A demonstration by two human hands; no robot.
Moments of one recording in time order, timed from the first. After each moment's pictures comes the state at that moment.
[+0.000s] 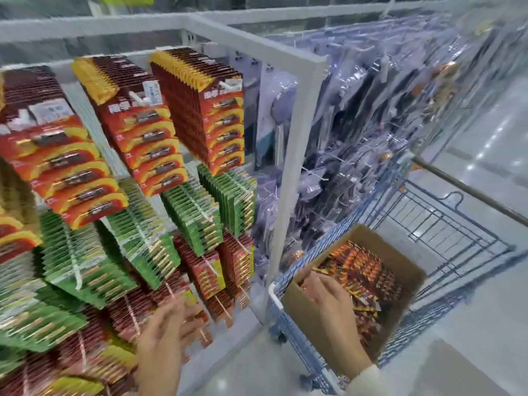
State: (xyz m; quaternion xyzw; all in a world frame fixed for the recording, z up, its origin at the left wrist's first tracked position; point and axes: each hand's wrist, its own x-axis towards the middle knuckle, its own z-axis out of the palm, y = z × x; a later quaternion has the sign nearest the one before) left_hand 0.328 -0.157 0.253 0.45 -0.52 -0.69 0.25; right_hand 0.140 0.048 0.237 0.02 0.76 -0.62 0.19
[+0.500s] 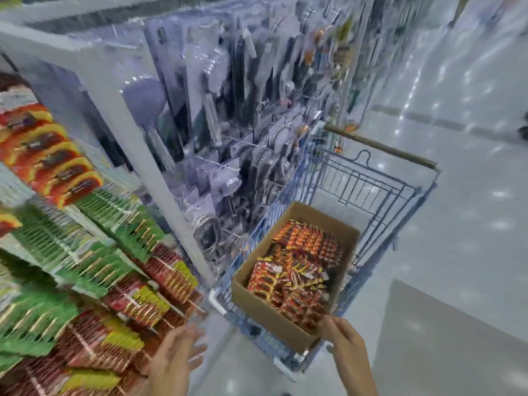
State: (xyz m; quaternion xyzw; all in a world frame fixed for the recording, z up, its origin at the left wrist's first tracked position) left_hand 0.221 -0.046 0.197 0.44 -0.58 -0.68 0.07; right_hand 0.138 0.236 0.150 0.27 0.72 -0.62 0.17
